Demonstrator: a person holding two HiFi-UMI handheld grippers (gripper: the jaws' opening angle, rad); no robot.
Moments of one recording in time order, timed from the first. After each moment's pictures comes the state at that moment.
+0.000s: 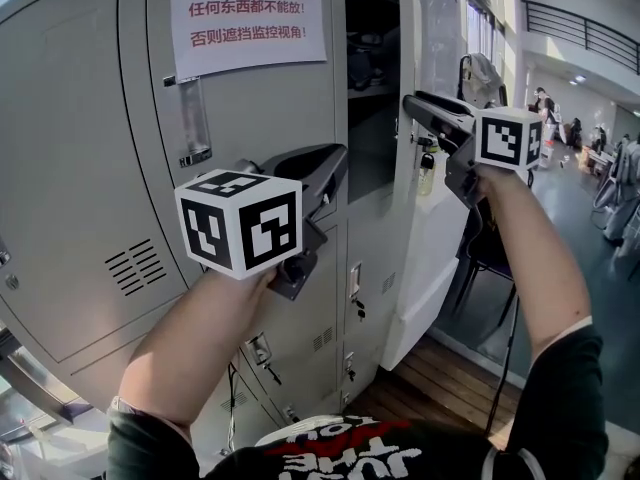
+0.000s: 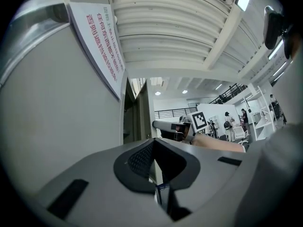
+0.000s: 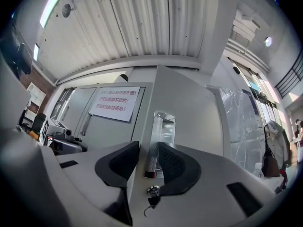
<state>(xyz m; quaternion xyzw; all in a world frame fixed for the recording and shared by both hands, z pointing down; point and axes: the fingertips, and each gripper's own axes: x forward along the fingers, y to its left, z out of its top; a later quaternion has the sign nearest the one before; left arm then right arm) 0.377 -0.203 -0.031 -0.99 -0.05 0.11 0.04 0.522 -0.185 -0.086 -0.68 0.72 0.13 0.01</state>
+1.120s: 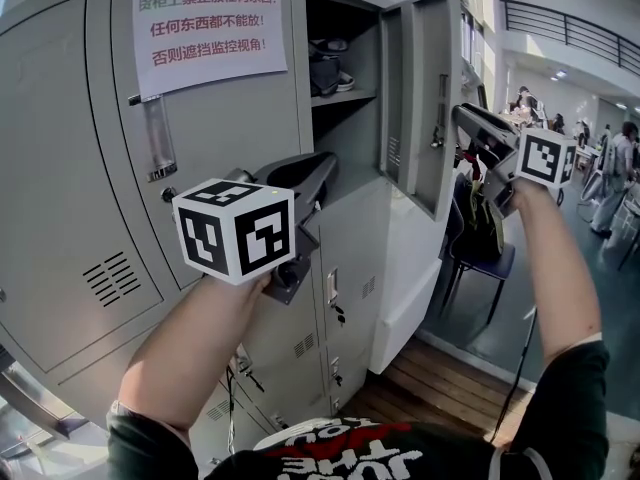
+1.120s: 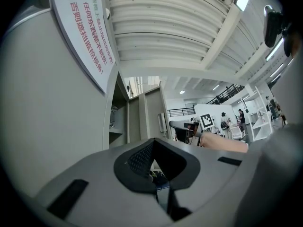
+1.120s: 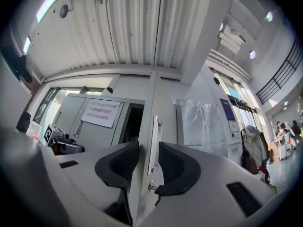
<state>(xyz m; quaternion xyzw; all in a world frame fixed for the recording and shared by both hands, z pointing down) 0.406 -0.175 -0.028 -0.99 -0.07 0.11 0.05 0.602 -0.065 -0.088 -0.73 0.66 0.15 0.05</state>
